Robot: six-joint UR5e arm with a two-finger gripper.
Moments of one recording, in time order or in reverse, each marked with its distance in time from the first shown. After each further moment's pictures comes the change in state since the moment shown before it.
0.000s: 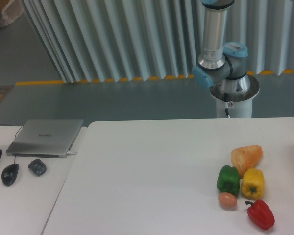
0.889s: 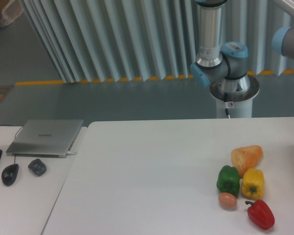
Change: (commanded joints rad) arm -0.101 -0.001 -0.059 0.064 0.086 -0.012
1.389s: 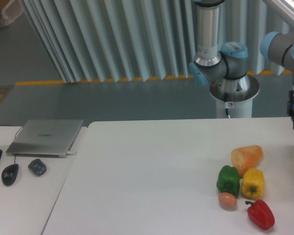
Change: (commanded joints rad) arm -0.023 -0.006 -0.054 0.005 -0.048 -0.155
